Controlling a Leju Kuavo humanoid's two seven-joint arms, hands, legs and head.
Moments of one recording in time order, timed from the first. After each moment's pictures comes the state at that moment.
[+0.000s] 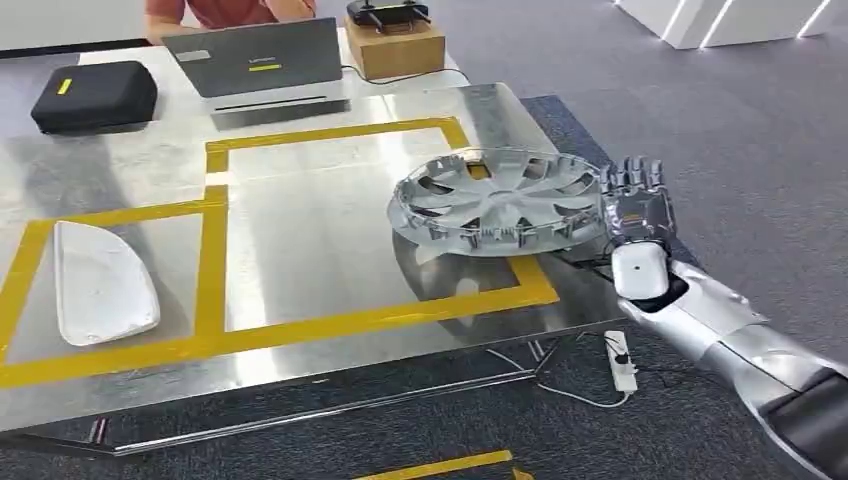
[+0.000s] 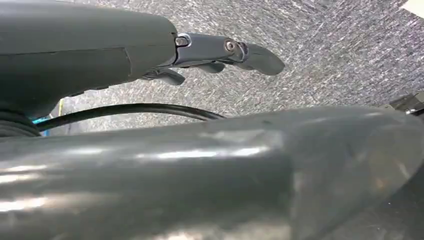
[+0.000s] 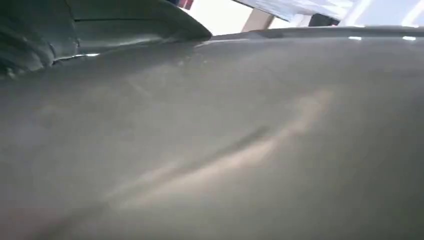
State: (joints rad) left arm -0.11 -0.19 0.56 -0.21 -1.17 -0.03 0.24; right arm -0.78 -0.39 0.83 -0.84 1.57 -0.31 0.70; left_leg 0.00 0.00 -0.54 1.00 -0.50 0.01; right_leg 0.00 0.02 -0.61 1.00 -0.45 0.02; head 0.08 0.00
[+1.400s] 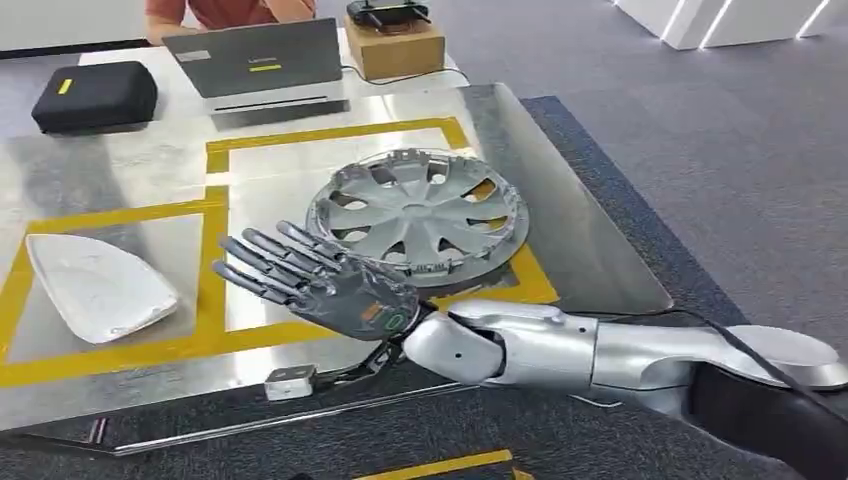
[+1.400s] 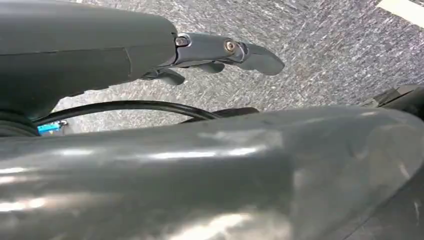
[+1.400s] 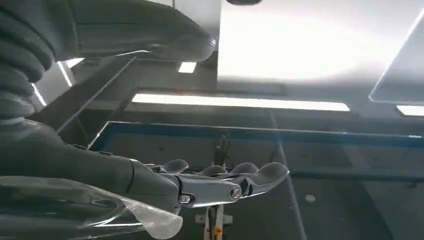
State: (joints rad) left arm -0.13 -0.20 0.55 -0.21 -1.19 -0.06 0.23; right arm -1.01 -0.12 1.52 -1.32 1.57 -0.69 0.68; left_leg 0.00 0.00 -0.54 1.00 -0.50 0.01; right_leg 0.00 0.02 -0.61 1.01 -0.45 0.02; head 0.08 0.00
